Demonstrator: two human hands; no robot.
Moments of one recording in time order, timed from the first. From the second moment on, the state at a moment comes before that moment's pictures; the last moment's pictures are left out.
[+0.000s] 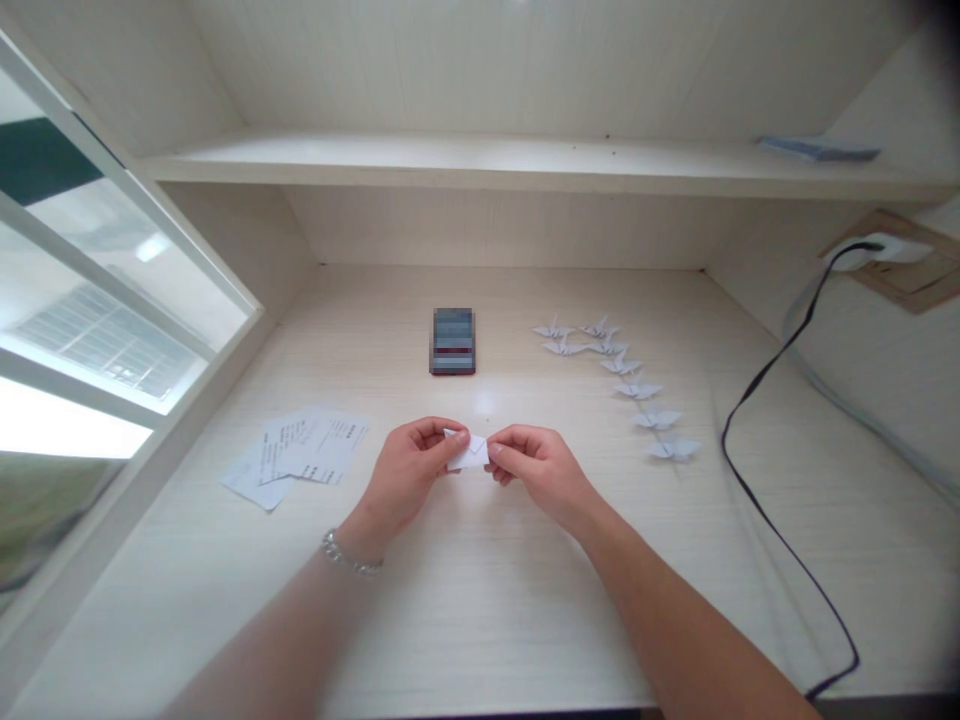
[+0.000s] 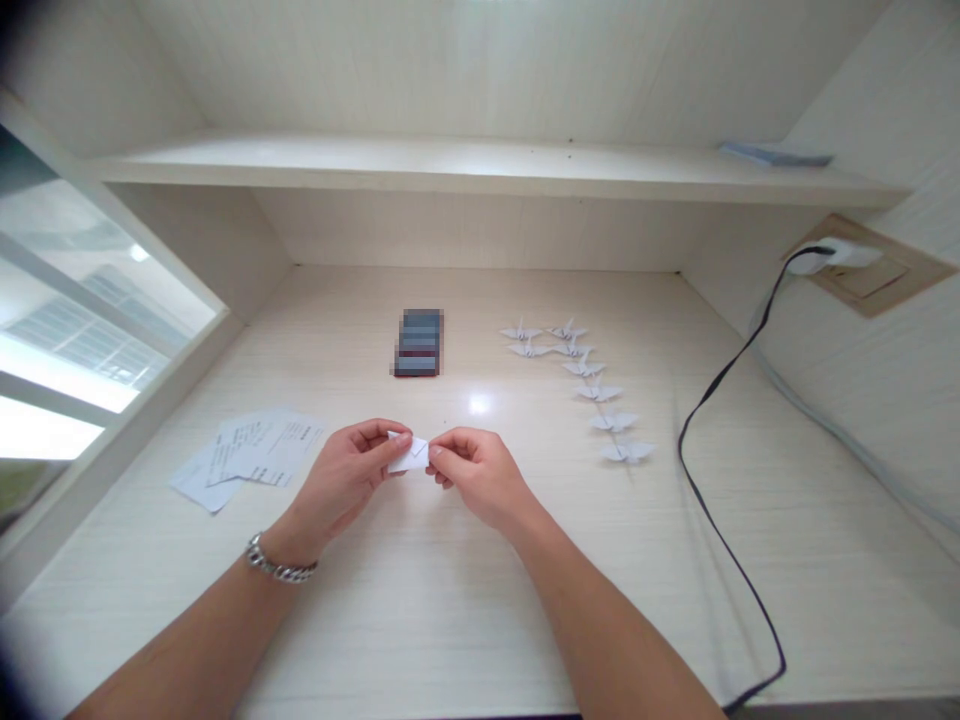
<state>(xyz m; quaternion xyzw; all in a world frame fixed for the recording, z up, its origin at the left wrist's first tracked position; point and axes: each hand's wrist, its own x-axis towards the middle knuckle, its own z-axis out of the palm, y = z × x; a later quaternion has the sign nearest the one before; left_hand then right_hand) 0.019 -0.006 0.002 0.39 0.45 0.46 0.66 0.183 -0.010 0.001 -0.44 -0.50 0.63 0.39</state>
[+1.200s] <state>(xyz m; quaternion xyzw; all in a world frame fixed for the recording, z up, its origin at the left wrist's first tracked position) 0.018 -0.006 0.005 0.41 0.47 0.42 0.66 0.184 -0.010 -0.002 -0.48 -0.52 0.59 0.38</state>
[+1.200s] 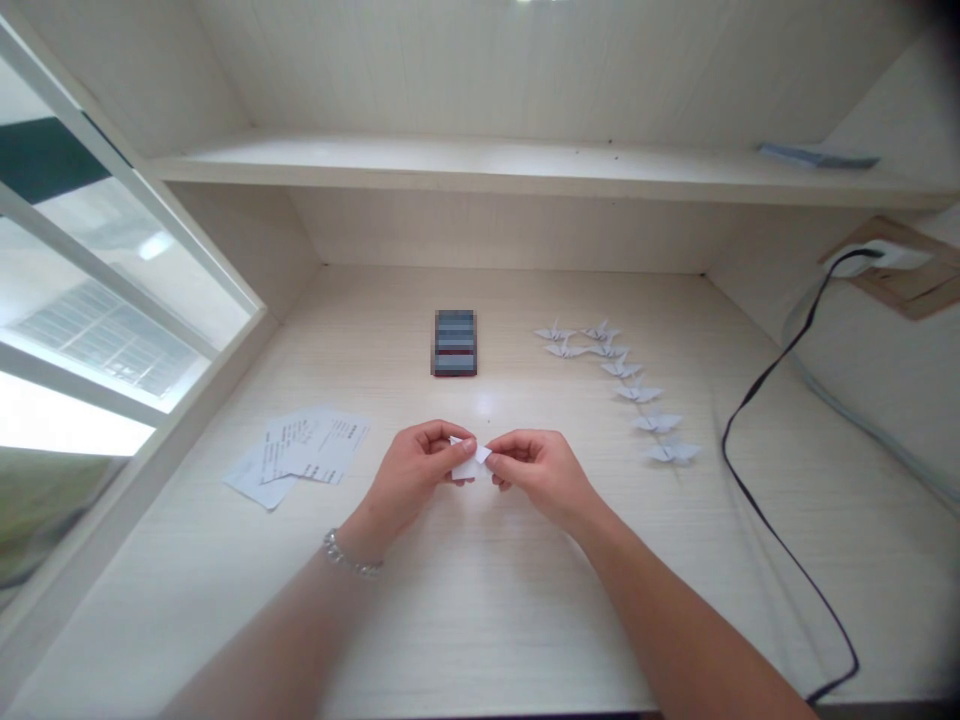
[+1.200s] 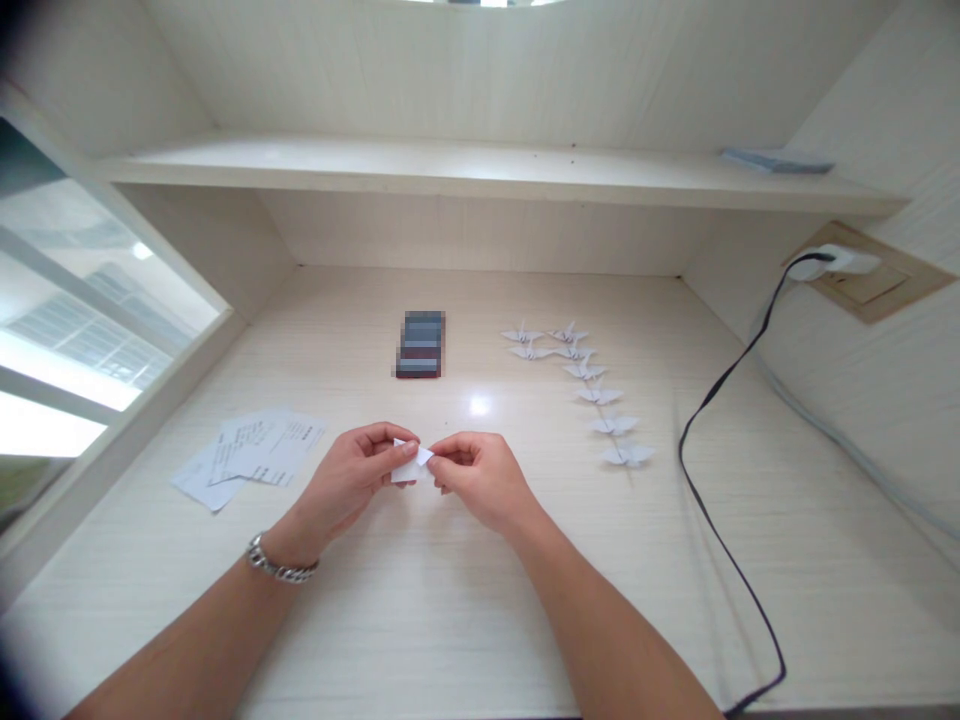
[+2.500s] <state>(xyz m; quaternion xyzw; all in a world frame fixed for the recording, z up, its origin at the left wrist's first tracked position) 0.012 -0.006 0.001 0.56 0.55 0.41 0.47 0.181 -0.011 -0.007 -0.47 -0.55 0.58 0.38</state>
